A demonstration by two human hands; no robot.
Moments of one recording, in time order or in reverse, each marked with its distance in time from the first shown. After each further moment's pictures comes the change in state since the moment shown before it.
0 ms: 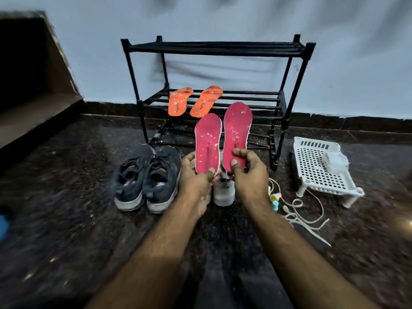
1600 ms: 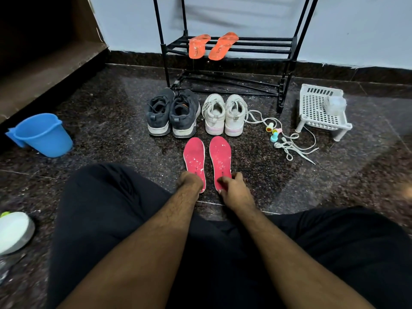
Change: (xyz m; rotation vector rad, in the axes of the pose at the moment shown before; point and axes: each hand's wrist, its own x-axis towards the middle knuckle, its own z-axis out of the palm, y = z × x) left_hand -0.114 -0.105 -0.149 0.854 0.352 -0.476; right_hand -0.233 0.065 -0.039 -0.813 -0.649 0.158
